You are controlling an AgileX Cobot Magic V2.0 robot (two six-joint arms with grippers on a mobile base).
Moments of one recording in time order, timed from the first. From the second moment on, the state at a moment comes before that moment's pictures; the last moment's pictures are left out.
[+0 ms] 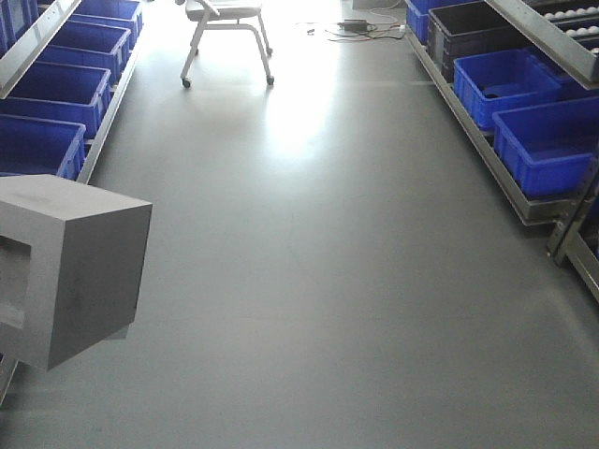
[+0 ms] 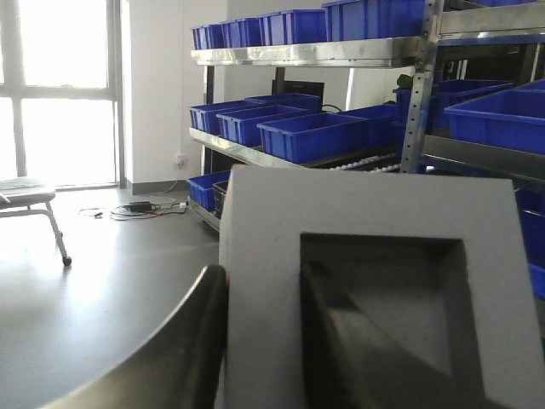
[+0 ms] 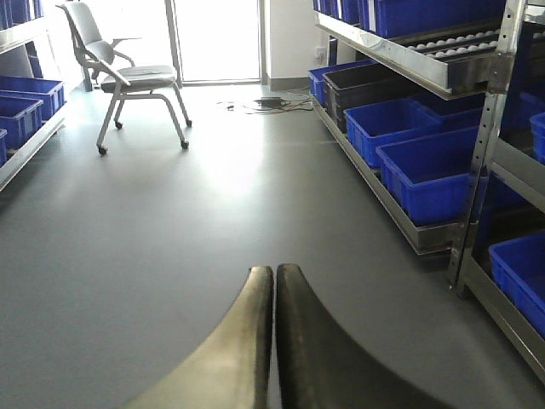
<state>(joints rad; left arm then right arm) -0.43 0.41 -0.40 -0.07 -0.01 -0.08 -0.08 -0.01 0.03 0.01 0.22 0.01</state>
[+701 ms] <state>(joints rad) -0.43 0.41 -0.40 -0.07 -0.01 -0.08 -0.08 -0.01 0.03 0.01 0.22 0.01</state>
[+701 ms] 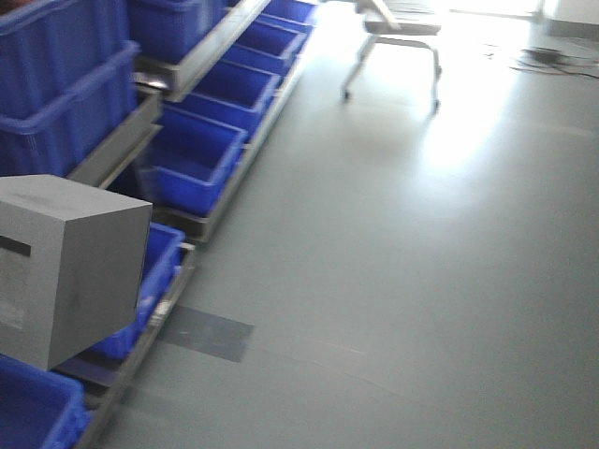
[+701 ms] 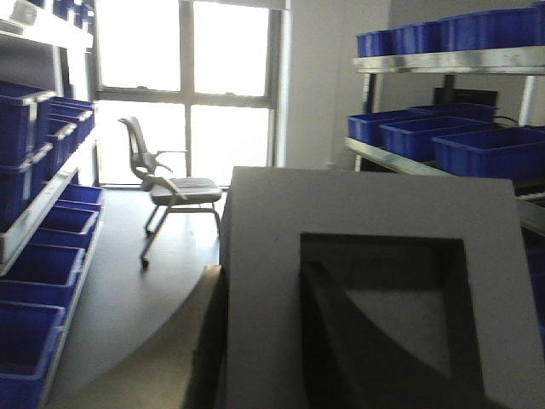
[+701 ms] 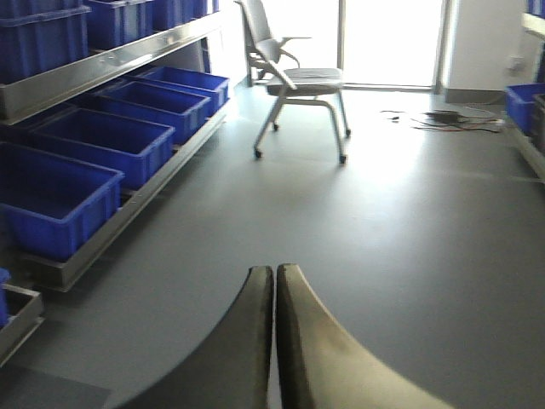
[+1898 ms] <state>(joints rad) -0.43 0.41 -0.40 -0.07 -0.01 -0.08 -0.08 -0.01 0.03 0.01 0.22 0.01</state>
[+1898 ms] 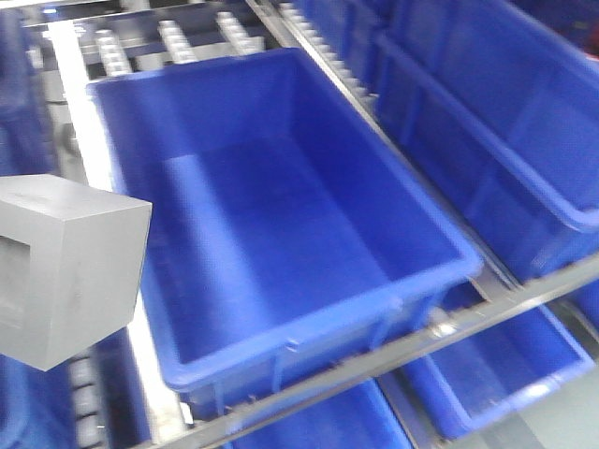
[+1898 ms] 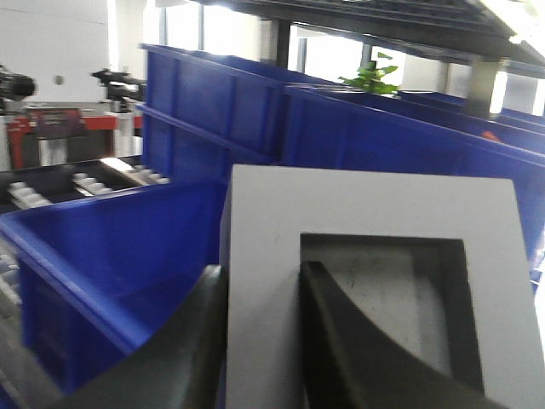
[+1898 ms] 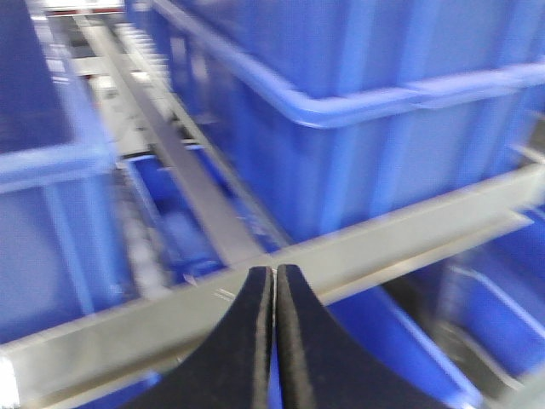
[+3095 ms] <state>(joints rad) -0.43 0.41 -0.40 -0.07 -0.01 -0.08 -0.08 -0.01 0.03 0.01 0.21 0.01</state>
